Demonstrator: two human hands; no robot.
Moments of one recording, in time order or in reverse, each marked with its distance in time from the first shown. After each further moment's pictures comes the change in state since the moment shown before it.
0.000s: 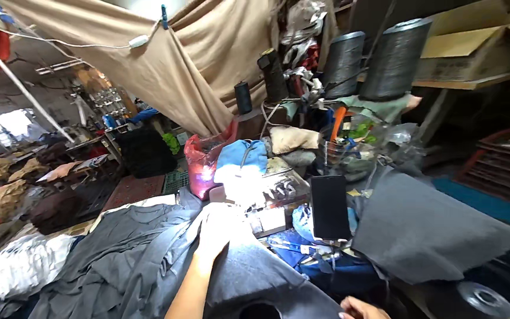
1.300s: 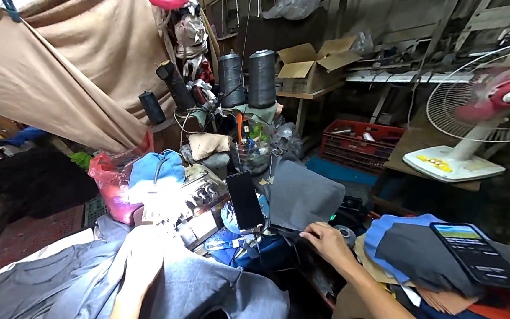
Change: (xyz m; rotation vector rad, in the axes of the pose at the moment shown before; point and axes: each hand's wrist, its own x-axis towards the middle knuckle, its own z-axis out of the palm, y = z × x) left_hand 0.006 -0.001 0.000 0.006 0.150 0.189; right_hand 0.002 0.008 -0.112 -0.253 0.698 -0.002
